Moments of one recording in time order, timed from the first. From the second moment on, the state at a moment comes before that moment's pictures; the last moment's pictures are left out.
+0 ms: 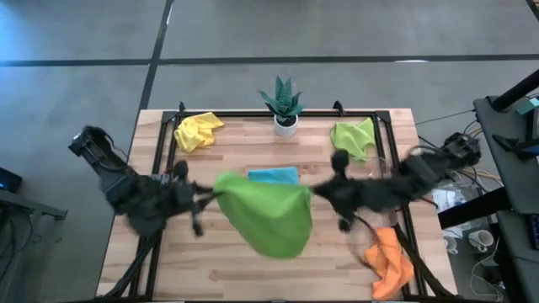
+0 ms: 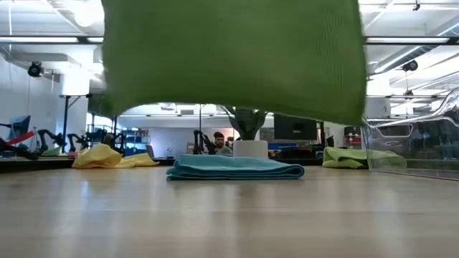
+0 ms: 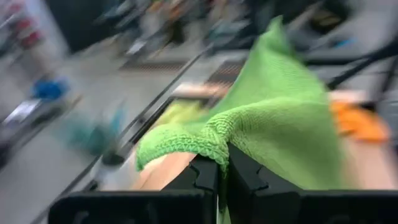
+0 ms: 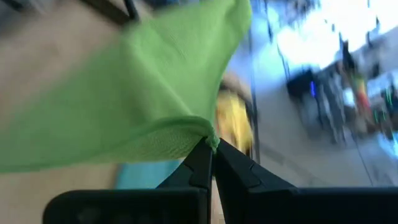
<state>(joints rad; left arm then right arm) -0.71 1.13 1.25 -0.59 -1.07 -0.36 0.48 1.41 1.64 -0.86 0.60 -0.34</state>
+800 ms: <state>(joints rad) -0.24 1.06 0.46 0.39 -0.75 0.01 0.19 1.37 1.22 -0.60 0.54 -0.44</state>
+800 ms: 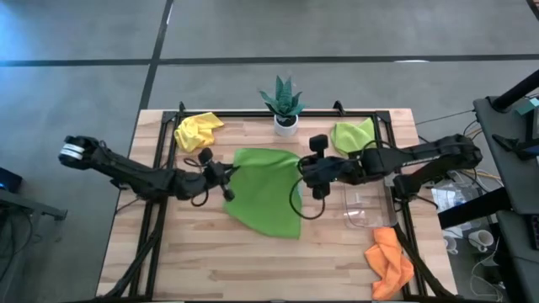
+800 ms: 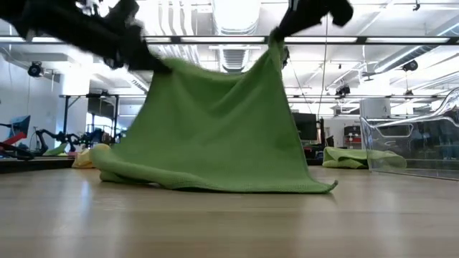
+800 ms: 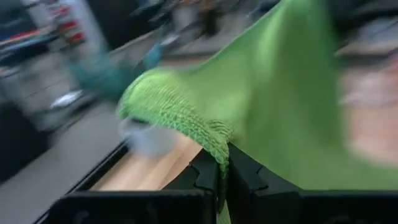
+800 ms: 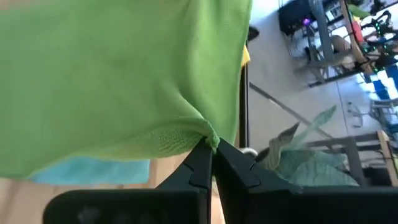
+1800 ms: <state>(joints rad) -0.67 1.25 0.92 -0.17 -1.02 -0.21 0.46 1.36 1.26 -0.63 0.52 -0.24</state>
